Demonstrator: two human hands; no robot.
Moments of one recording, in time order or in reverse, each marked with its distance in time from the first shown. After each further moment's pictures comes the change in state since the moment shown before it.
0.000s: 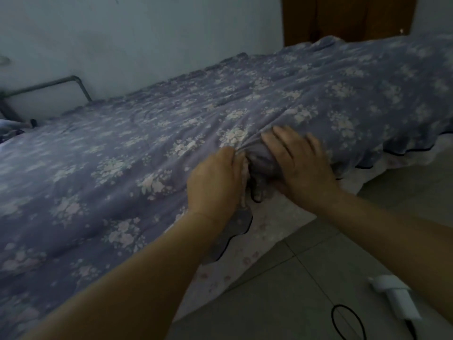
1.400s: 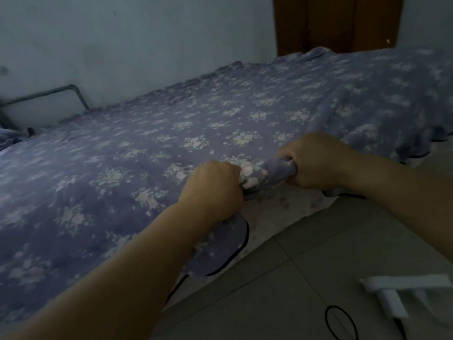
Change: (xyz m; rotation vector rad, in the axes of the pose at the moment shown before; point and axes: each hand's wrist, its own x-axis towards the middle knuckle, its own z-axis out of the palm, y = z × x) left_hand 0.015 0.026 -0.041 0.438 -0.514 0.060; right_hand 0.040 0.013 -0.097 0.112 -0.500 -0.064
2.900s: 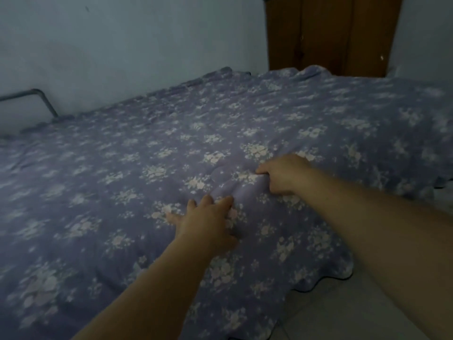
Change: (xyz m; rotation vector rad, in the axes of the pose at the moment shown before) left_hand 0.165 -0.020 0.023 -0.087 -0.286 -0.077; right_hand 0.168 0.107 0.014 -0.002 -0.452 0.358
